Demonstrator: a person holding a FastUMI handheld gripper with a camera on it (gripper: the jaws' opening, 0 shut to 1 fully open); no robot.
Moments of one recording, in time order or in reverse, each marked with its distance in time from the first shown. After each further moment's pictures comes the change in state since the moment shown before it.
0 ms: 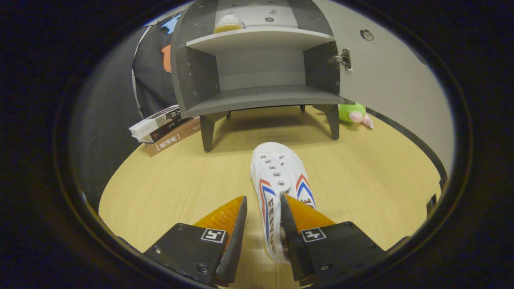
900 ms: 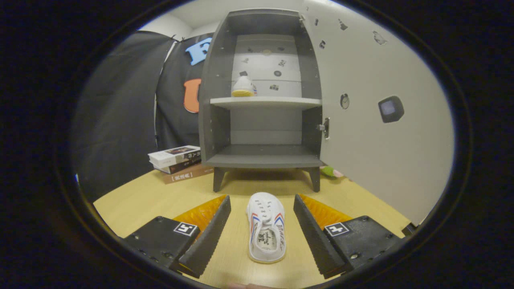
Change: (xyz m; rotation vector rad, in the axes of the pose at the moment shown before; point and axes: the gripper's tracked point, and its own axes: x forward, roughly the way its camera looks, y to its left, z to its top) arm -0.023 -0.004 0.062 -0.161 -0.426 0.026
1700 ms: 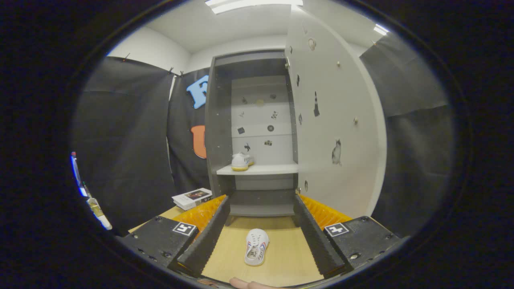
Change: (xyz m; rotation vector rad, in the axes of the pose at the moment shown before) arm -0.058 -0.026 0.103 0.086 -0.143 0.044
